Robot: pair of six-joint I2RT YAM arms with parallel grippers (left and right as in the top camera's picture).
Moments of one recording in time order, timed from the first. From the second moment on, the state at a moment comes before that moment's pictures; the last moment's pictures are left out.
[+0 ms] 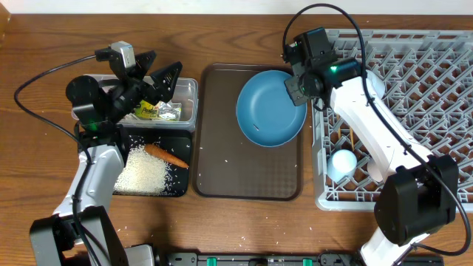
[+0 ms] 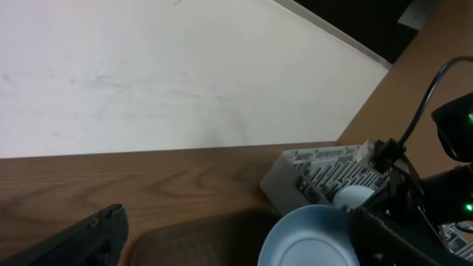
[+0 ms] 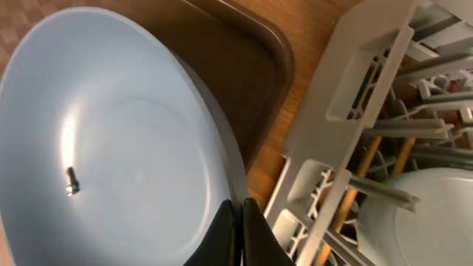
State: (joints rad) left arm 0.21 1.48 0.79 0.65 0.90 -0.38; right arm 0.37 1.85 1.56 -0.81 0.08 -0.09
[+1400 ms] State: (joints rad) left arm 0.21 1.48 0.79 0.65 0.90 -0.38; right arm 0.75 1.75 1.56 -0.91 0.98 -0.19
